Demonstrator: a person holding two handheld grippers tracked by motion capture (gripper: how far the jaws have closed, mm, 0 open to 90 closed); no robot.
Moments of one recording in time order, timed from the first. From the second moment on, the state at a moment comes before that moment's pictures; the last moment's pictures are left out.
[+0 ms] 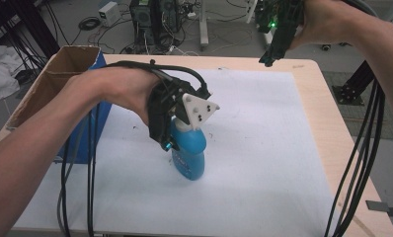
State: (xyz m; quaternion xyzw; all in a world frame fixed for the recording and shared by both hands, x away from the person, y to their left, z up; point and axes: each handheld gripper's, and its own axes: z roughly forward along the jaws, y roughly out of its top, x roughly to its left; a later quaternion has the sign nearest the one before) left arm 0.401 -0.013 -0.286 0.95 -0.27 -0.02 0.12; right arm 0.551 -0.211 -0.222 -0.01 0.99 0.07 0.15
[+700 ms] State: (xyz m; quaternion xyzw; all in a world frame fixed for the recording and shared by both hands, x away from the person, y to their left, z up) left arm 0.401 -0.013 -0.285 0.96 -0.27 -0.02 0.12; right arm 0.549 -0.212 -0.222 -0.01 0.99 0.07 0.15
